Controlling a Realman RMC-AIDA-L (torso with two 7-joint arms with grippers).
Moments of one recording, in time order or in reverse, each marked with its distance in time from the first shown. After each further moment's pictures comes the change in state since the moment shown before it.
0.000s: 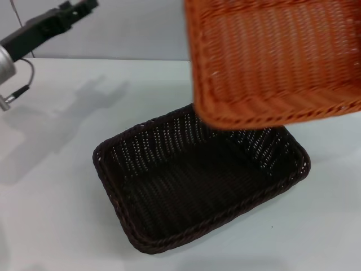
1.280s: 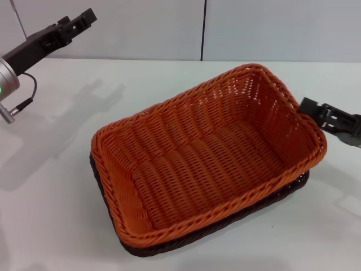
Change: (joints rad) left arm 0.003 -0.001 -0.062 0.090 -0.018 0.017 0.060; right arm 0.011 0.007 -0.248 0.301 -0.046 0.001 -0.254
